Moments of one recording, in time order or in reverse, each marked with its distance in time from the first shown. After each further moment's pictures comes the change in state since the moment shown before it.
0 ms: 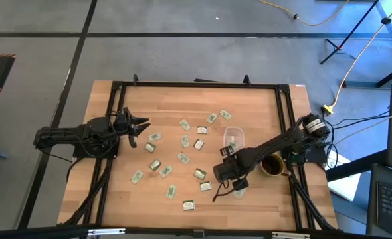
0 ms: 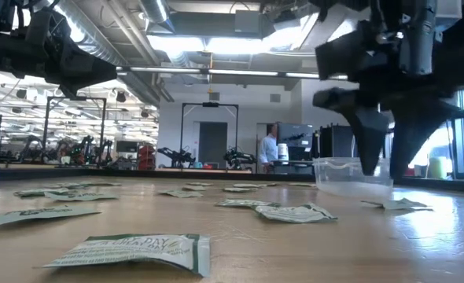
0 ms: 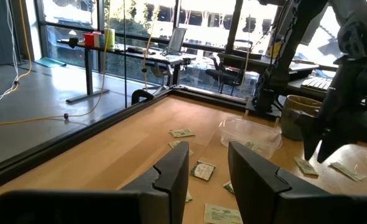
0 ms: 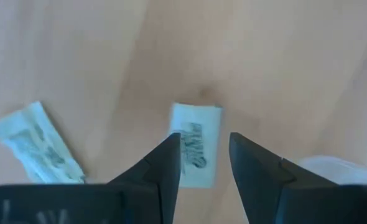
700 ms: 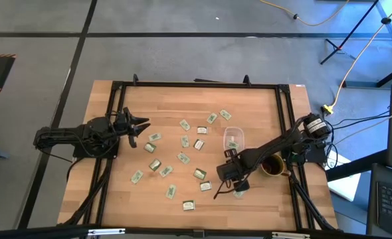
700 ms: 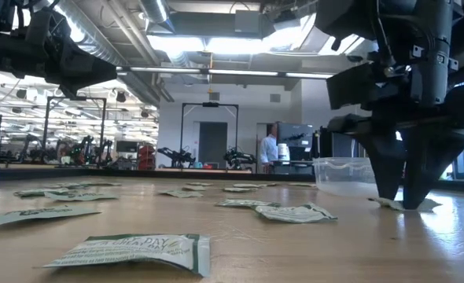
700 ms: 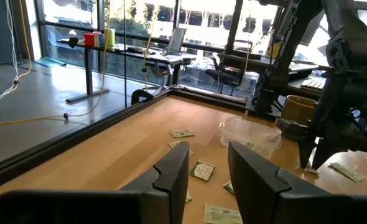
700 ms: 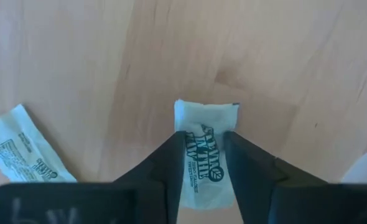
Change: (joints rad) left arm 0.000 0.000 0.000 0.001 0.000 -0.003; right arm 0.000 -0.005 -0.146 0.150 -0.045 0.106
